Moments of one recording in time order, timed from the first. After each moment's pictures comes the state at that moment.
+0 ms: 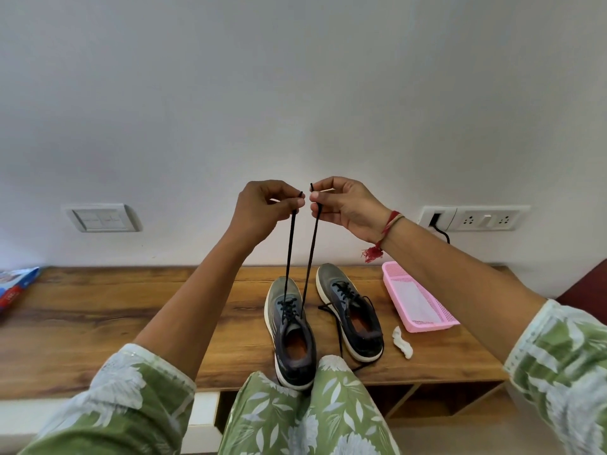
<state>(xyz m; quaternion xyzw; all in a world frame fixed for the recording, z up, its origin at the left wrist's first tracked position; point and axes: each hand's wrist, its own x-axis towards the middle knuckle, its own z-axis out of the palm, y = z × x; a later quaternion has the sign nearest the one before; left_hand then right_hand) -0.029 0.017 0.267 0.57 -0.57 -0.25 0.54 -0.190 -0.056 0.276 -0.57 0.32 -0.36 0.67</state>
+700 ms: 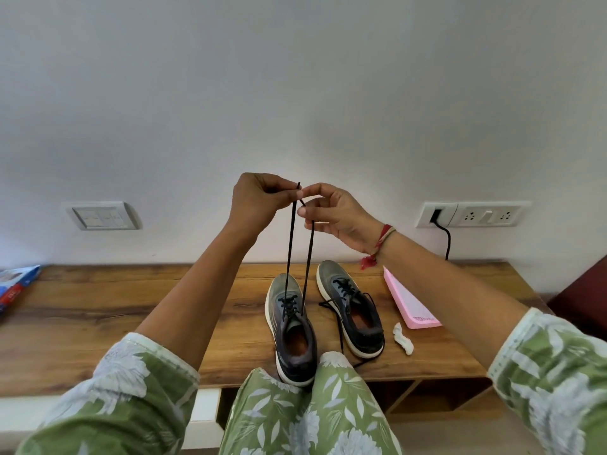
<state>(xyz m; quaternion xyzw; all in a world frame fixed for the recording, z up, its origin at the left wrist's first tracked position) -0.029 0.011 0.270 0.58 -0.52 -0.26 0.57 -0.185 -0.050 0.254 -0.65 0.26 -0.31 0.65</state>
